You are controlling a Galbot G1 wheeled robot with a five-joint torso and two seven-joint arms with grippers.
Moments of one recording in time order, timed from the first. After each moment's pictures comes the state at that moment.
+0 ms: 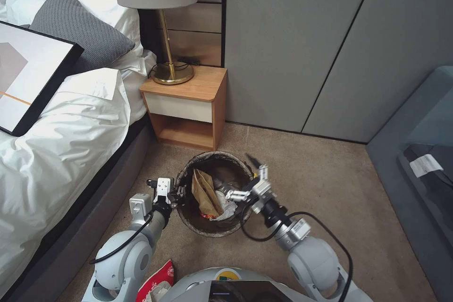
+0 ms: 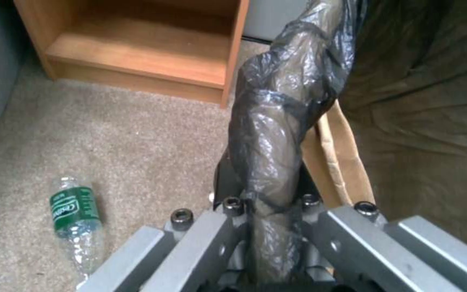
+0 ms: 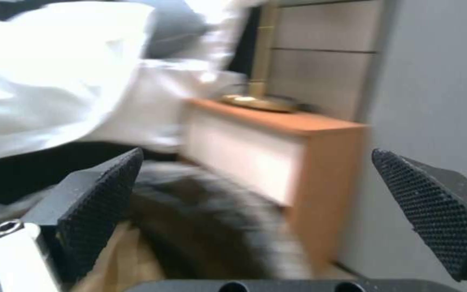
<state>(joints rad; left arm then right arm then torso) 1.62 -1.40 -0.49 -2.33 -0.36 0.67 -0.01 -1.55 1.19 0.24 2.14 0.08 0.22 -0.26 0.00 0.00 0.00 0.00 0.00</state>
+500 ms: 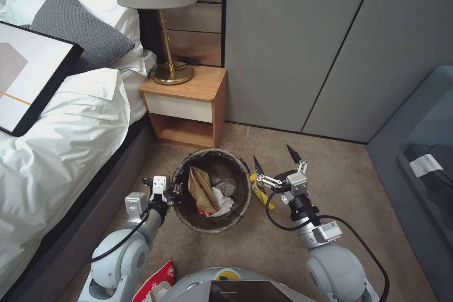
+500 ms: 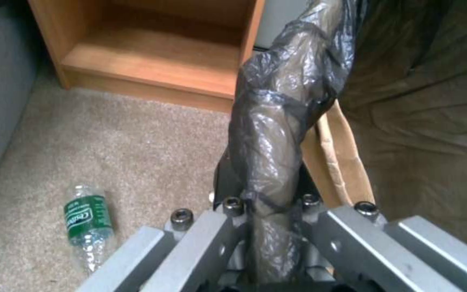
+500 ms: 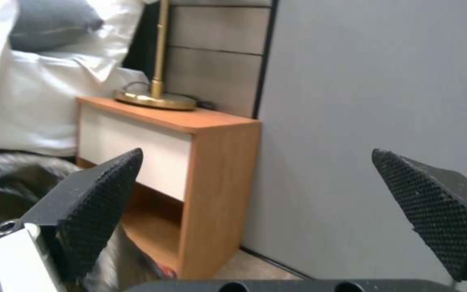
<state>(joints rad) 1.61 -1.39 -0.53 -2.33 -0.37 0.65 -0.01 -1.69 1.27 0.43 2.26 0.02 0.19 0.00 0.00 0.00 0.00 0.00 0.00</state>
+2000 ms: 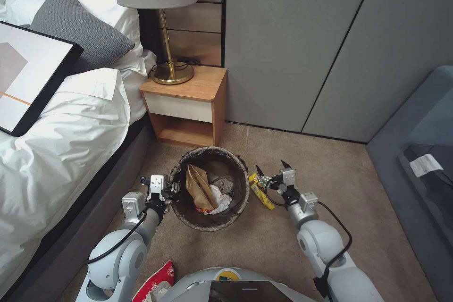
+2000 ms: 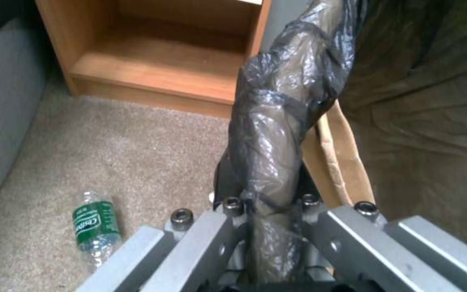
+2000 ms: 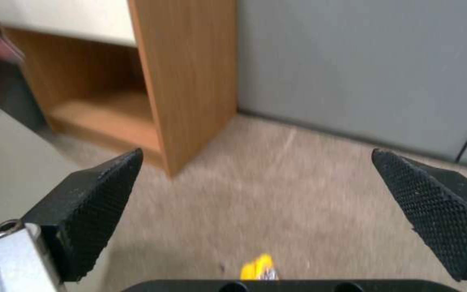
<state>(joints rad) 1.62 -1.40 -0.53 -2.33 -0.36 0.63 -0.01 -1.46 1.27 0.44 1.95 0.22 -0.11 -0.03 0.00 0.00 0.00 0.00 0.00</state>
